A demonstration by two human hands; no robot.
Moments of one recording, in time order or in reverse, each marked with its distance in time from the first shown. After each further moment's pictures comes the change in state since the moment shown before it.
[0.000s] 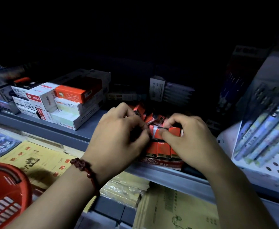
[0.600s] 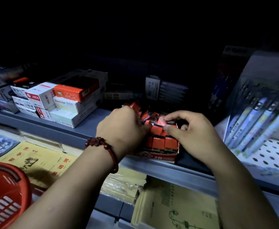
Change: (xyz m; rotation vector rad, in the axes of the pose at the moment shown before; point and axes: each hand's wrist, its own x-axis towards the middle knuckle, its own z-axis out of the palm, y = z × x) left_hand 0.029 0.019 0.008 0.102 -0.246 -0.427; right_hand -0.003 0.012 -0.014 0.263 -0.003 0.050
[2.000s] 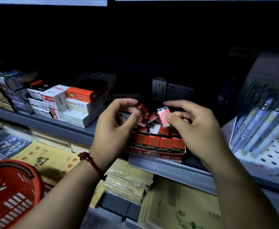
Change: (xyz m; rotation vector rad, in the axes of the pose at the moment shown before) left_hand -0.019 -0.035 0.003 -0.805 0.292 0.207; right_hand -0.013 -0.040 0.009 0.266 0.036 -0.056
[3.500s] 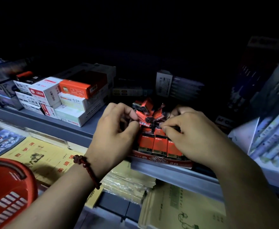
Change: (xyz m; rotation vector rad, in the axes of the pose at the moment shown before) left_hand 0.006 -0.023 -0.003 0.226 -0.076 -0.024; right_hand 0.022 0.016 0.010 -0.777 -0.242 -0.106
